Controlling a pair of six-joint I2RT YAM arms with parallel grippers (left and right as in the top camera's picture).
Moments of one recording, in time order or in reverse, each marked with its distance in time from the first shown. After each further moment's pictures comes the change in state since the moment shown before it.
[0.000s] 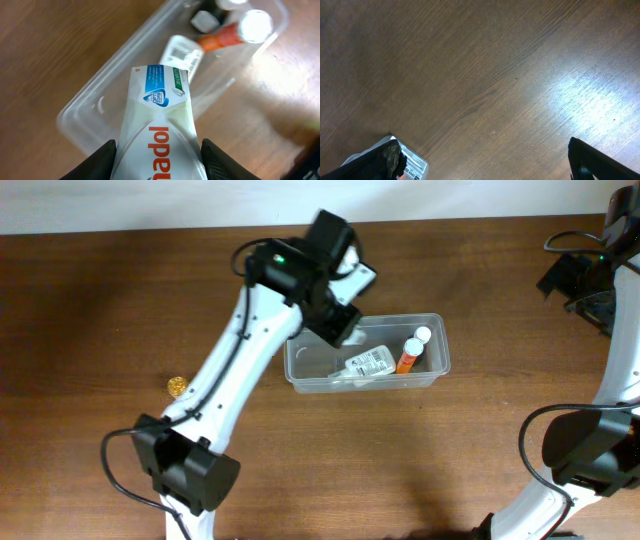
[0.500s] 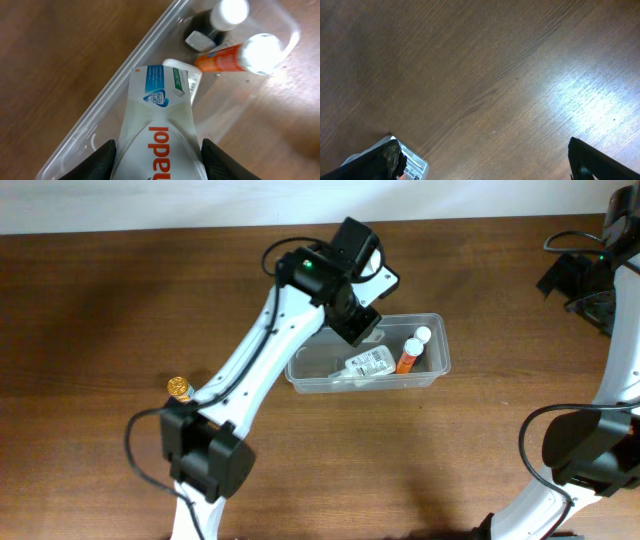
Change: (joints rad) left arm -0.031 0.112 0.000 0.132 0.003 0.044; right arm 0.000 0.000 0.000 0.000 0.000 0.000
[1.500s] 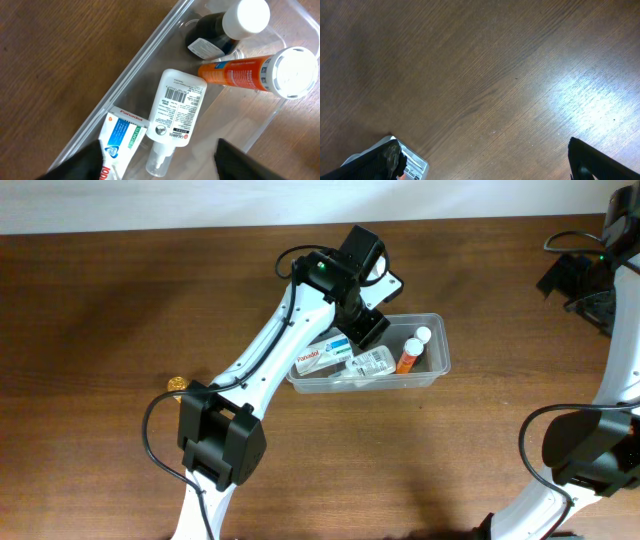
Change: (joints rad) left arm 0.000 0.075 0.000 0.063 0.029 0.007; right arm 0.000 0.000 0.000 0.000 0.000 -0.001
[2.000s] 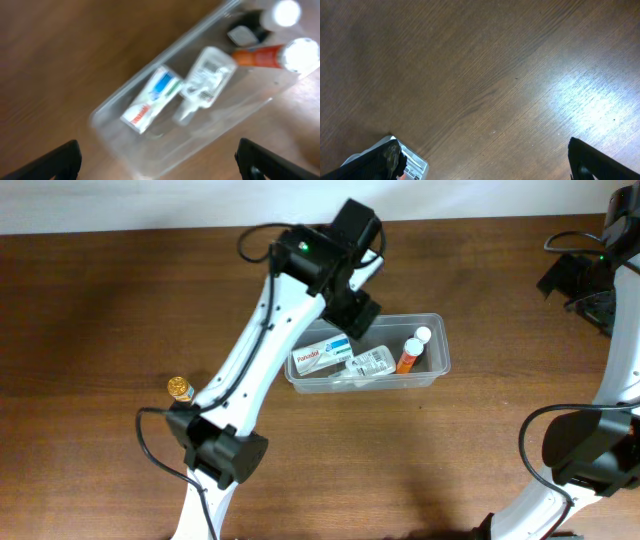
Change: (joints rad) left arm 0.003 0.015 0.403 -0.413 -0.251 -0.193; right arm 0.000 0.000 0.000 0.000 0.000 0.000
